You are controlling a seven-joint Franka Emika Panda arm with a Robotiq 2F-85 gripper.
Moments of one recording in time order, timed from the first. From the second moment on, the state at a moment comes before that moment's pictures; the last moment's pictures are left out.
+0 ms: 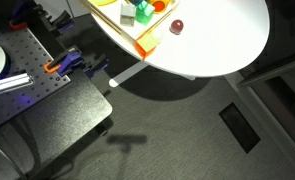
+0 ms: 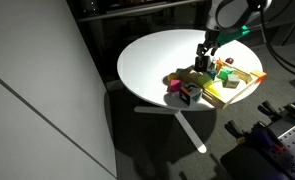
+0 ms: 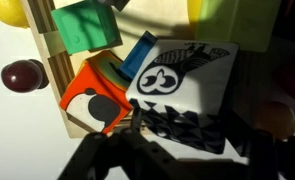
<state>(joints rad) 0.09 0.31 -0.03 -2.21 -0.14 2.61 0.18</state>
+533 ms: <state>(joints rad) 0.09 0.30 -0.06 -2.21 -0.15 2.61 0.18</state>
